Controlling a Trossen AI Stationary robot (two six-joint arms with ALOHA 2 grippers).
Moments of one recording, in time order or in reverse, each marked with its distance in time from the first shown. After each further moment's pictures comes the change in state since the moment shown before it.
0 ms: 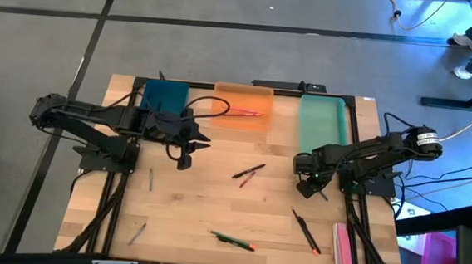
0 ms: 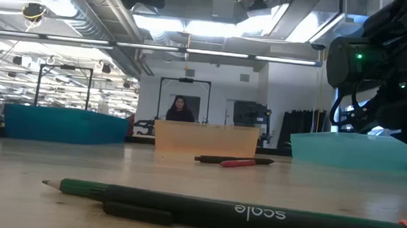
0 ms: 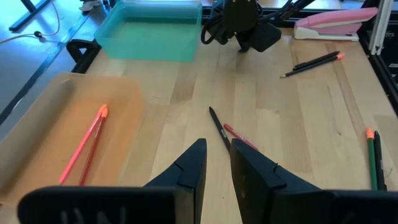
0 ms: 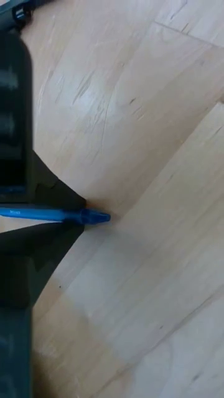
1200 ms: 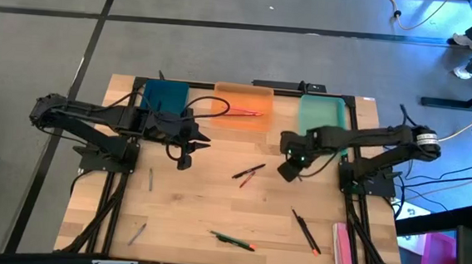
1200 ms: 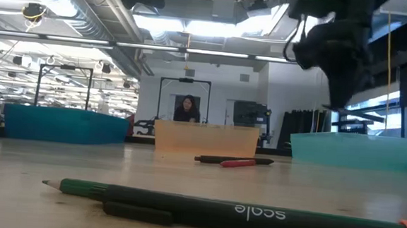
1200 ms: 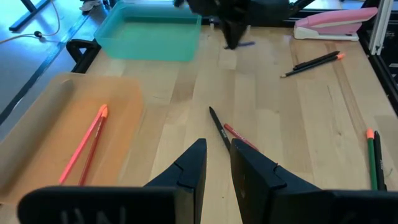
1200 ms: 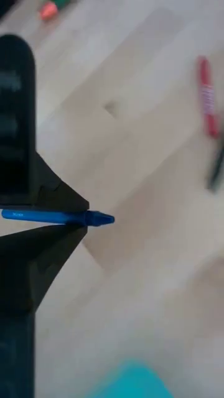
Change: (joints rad) left arm 0.000 0.000 0.000 0.000 0.000 0.000; right arm -0.091 -0.014 0.450 -0.137 0.132 -0.150
